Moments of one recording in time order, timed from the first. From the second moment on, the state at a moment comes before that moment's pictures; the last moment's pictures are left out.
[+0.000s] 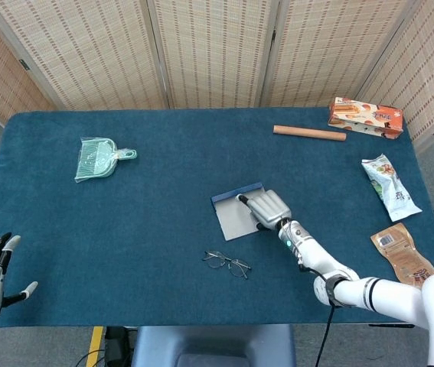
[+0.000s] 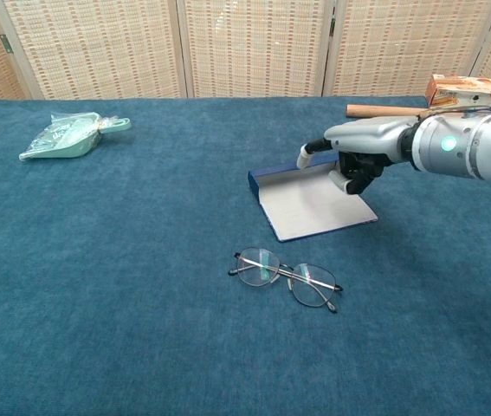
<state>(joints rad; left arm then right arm) -0.05 -1.21 -0.05 -1.58 1.45 1.53 0.12 0.91 -1.48 0.16 -1.42 -0.99 0.67 -0.39</state>
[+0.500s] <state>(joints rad) -0.03 -1.20 -0.04 -1.59 1.47 1.55 0.11 0.85 -1.57 0.09 -1.55 -1.08 0.84 -0.47</state>
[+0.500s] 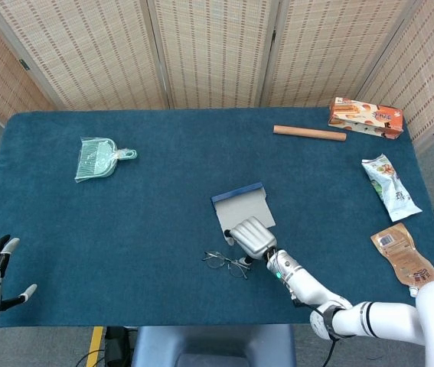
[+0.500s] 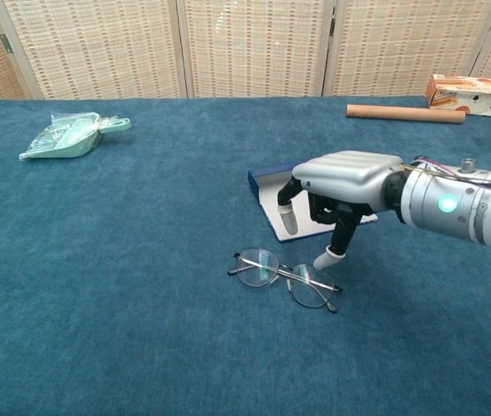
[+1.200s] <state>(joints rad) -0.03 -1.20 -0.04 -1.58 1.47 1.54 0.09 0.86 -1.57 0.10 -1.65 -0.96 0.84 -0.46</state>
